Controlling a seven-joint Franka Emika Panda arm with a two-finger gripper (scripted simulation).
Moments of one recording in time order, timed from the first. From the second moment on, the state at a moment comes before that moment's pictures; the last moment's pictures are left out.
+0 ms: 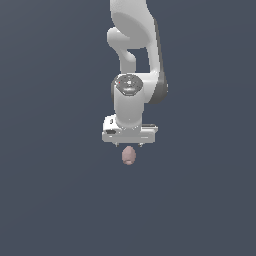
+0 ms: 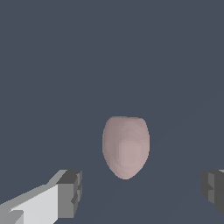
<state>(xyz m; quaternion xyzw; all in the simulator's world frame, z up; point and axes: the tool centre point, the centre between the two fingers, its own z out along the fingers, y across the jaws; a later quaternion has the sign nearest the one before) 0.017 0.003 0.135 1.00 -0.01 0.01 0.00</state>
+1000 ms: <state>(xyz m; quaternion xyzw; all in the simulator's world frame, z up) 0.015 0.004 0.072 1.00 -0.03 0.00 0.00</state>
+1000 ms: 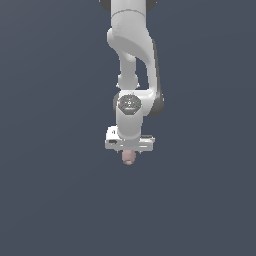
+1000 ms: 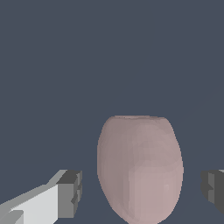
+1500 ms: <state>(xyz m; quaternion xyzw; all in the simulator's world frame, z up) 0.016 0.005 0.059 1.00 -0.03 0.00 0.00</state>
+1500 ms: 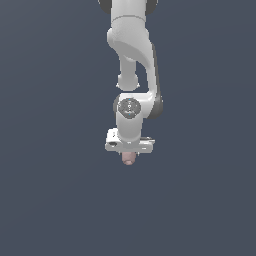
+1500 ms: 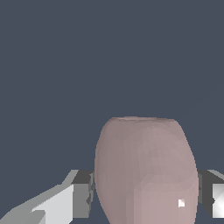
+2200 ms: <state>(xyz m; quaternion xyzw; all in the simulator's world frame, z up) 0.016 -0.010 0.074 1.00 -0.03 0.00 0.00</state>
